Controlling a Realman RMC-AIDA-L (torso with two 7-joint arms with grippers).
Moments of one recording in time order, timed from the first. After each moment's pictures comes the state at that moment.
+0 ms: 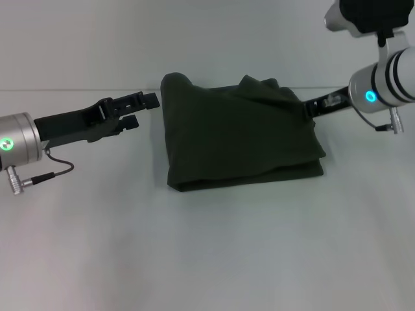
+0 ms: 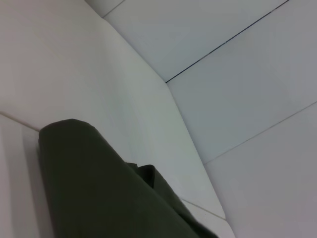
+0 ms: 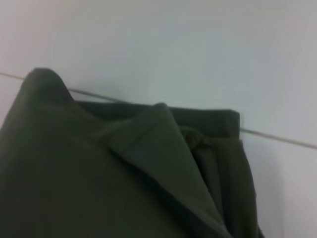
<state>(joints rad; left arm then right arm) -0.57 -2.03 0.75 0.66 1.81 1.30 -2.28 0.93 2.08 -1.14 -0.74 -2.73 -0.89 2.79</state>
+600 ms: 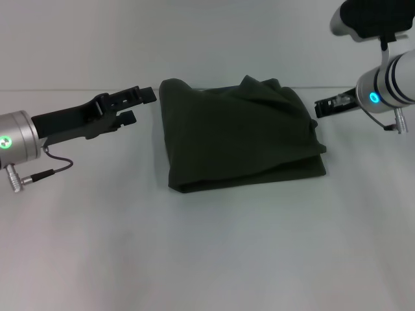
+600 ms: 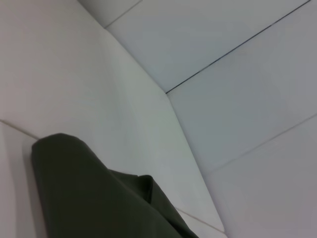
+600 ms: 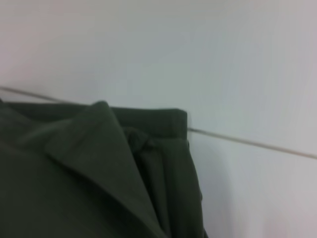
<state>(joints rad) -0.57 -2.04 0.72 0.66 1.81 1.30 -2.28 0.96 2.09 -1.14 -0.67 -2.92 -0.80 2.94</state>
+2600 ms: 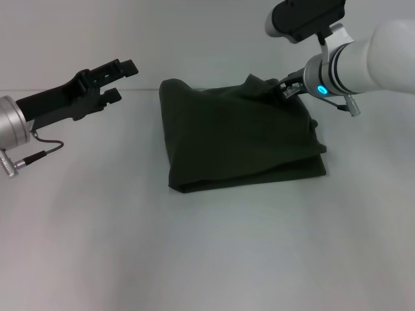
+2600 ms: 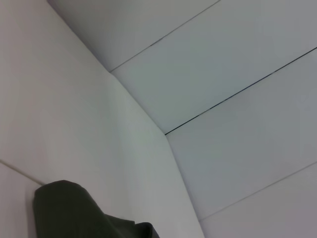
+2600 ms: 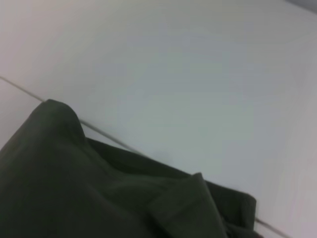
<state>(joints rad) -0.59 -2.04 0.63 0.64 1.78 1.26 -2.28 1.12 2.10 -1.28 -0.42 -2.84 -0.50 2.78</state>
